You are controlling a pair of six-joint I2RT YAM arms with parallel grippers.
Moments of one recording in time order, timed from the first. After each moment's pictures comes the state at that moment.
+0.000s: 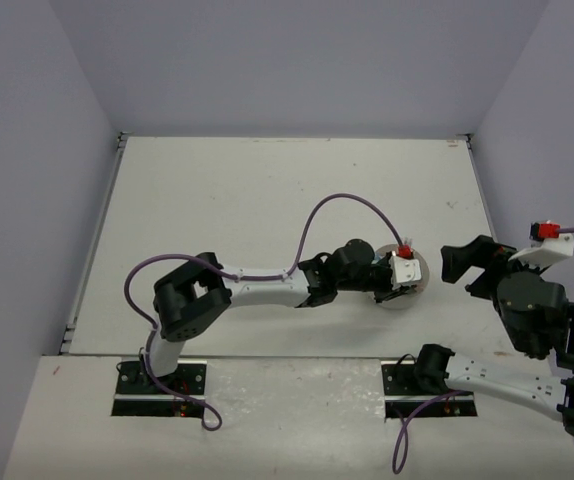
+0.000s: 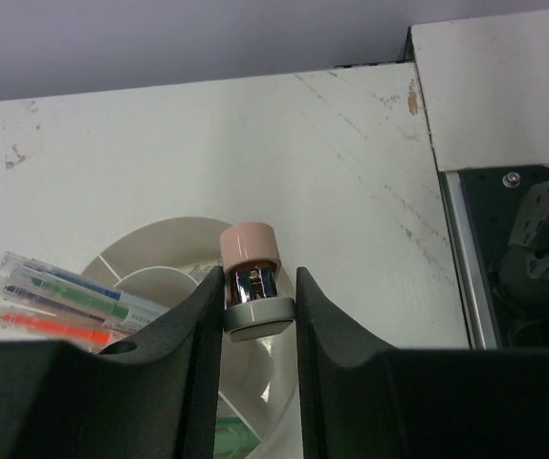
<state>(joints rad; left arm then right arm) -1.19 1.99 1.34 0.43 0.30 0.21 1.11 0.56 1.35 -1.36 1.03 0.85</state>
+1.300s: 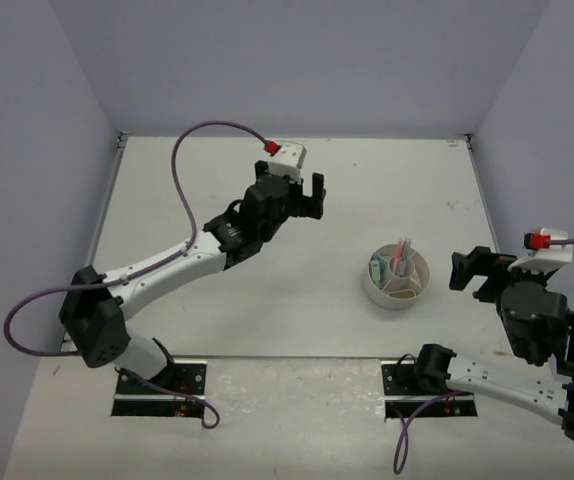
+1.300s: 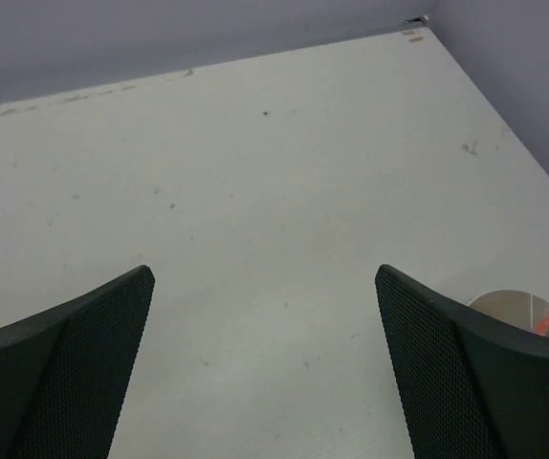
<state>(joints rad) -0.86 1.51 1.22 0.04 -0.39 -0.27 1.11 0.47 1.26 -1.33 1.10 0.62</state>
